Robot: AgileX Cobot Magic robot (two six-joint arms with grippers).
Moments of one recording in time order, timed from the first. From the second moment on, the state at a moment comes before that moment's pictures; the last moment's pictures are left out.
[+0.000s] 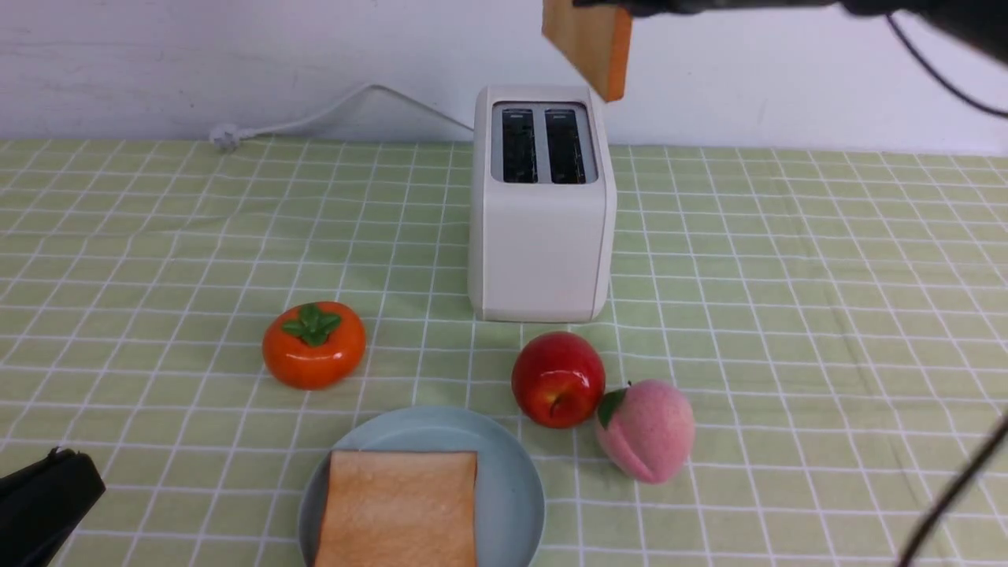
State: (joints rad) right arm 0.43 1.73 -1.85 0.11 0.50 -0.09; left arm -0.30 0.19 -0.28 -0.57 0.24 0.36
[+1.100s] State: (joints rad) right arm 0.60 1.91 -1.26 1.27 0.71 -0.76; left arm -0.30 0.19 -0.28 -0.57 0.27 0.36
